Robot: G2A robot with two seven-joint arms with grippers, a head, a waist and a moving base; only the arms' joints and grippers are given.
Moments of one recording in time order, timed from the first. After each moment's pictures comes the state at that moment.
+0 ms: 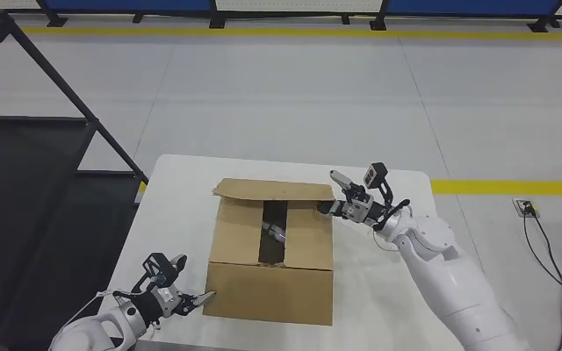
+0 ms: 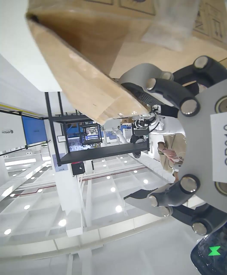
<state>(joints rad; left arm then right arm) 1.55 -1.10 -1.70 -1.79 1.22 -0.77 -0.22 -0.68 -1.20 1.07 -1.15 0.64 -0.09 0.74</state>
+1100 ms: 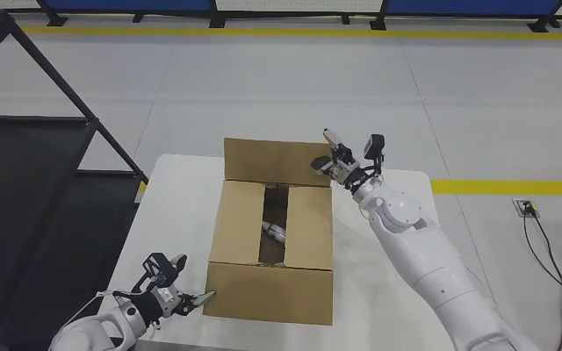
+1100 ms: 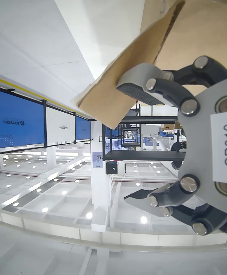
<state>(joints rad) 1.55 -1.10 -1.70 -1.79 1.22 -0.77 -0.22 -0.43 -1.34 0.91 -0.84 0.61 -0.25 0.36</state>
